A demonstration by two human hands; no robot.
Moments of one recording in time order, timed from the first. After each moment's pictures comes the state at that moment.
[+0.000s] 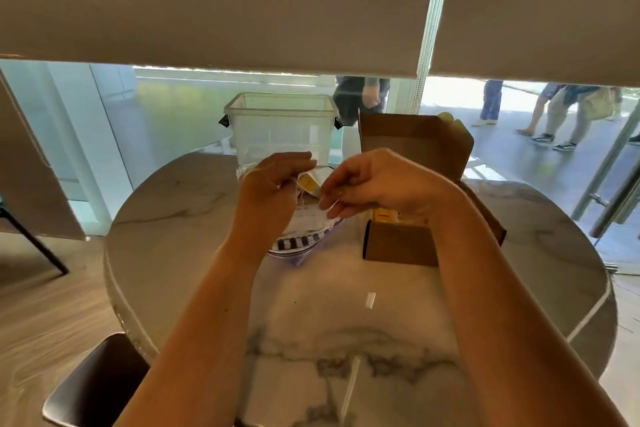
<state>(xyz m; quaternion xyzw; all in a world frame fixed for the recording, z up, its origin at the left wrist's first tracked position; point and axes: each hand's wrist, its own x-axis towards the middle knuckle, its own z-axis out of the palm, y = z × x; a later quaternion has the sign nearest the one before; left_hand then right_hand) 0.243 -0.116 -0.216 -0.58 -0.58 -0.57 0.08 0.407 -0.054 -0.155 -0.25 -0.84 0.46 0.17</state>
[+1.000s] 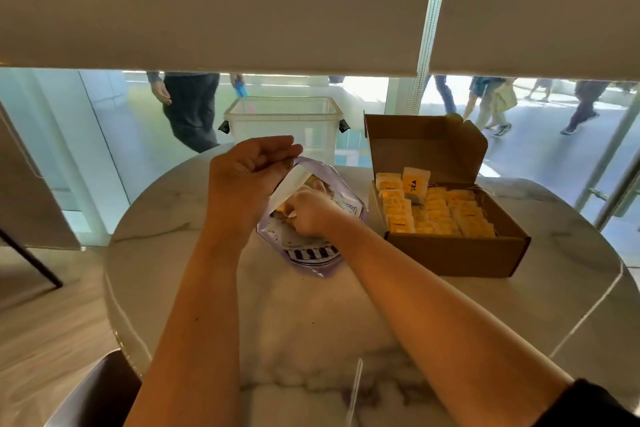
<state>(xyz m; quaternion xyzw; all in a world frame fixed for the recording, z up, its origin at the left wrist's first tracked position) 0.217 -0.123 -0.190 -0.53 -0.54 -0.65 -0.07 0.288 -0.026 -0.221 -0.35 -0.93 0.11 0.06</state>
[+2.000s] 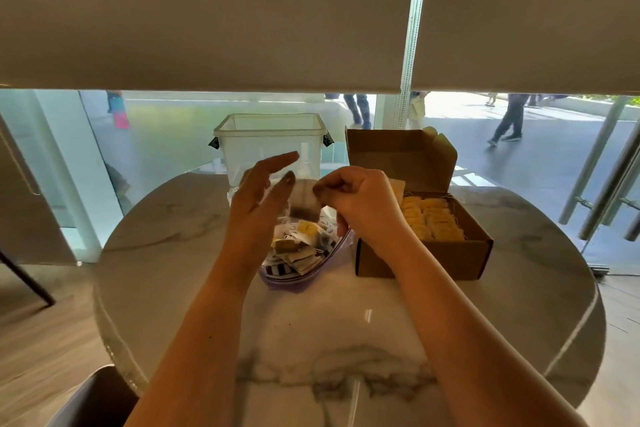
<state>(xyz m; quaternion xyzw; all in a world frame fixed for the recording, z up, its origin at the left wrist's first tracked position) 0.254 -0.127 -0.205 -0.56 -0.49 -0.66 -0.11 0.388 -0.062 -0.181 -0.29 -0.76 0.39 0.43</state>
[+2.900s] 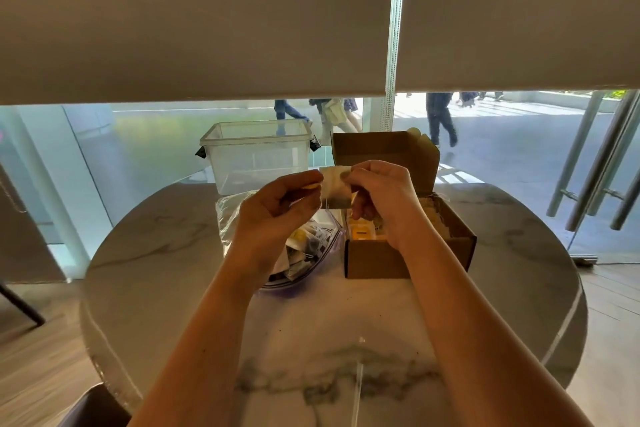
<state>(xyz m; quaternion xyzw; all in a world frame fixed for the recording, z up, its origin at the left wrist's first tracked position) 0.283 -0.124 -0.198 -0.54 -0.46 -0.67 -0.20 0.417 -0.045 -0.172 -0.35 -0.61 0.51 0.49</state>
